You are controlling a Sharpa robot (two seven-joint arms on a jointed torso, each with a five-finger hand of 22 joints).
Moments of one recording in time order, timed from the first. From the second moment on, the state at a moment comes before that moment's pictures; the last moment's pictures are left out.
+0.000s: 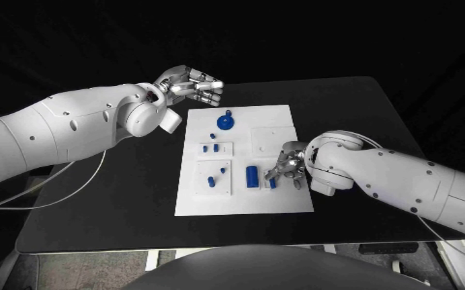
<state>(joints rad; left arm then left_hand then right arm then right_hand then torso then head) 1.28 -0.75 -0.16 1.24 -0.28 -0.03 0.29 1.29 0.04 -0.12 0.00 0.05 1.00 0.14 0.06 0.07 1.12 0.12 0.06 0.06 1.12 0.13 0.06 0.06 0.08 1.09 0.11 0.07 0.07 0.97 -0.70 0.05 1.50 -1.13 0.09 -0.64 1.05 0.07 0.27 -0.17 0.09 1.25 0.01 0.06 0.20 1.34 -0.05 0.94 1.06 1.46 -0.09 1.04 1.06 0.06 1.46 -0.11 0.27 0.91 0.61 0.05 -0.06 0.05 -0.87</state>
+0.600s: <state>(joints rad) 1.28 -0.75 -0.16 1.24 -0.28 -0.02 0.29 1.29 0.04 -0.12 0.00 0.05 1.00 0.14 0.06 0.07 1.12 0.12 0.06 0.06 1.12 0.13 0.06 0.06 0.08 1.09 0.11 0.07 0.07 0.97 -0.69 0.05 1.51 -1.13 0.09 -0.64 1.05 0.08 0.26 -0.17 0.09 1.25 0.02 0.06 0.20 1.34 -0.05 0.94 1.06 1.46 -0.09 1.04 1.06 0.06 1.46 -0.11 0.27 0.91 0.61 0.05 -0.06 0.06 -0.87</state>
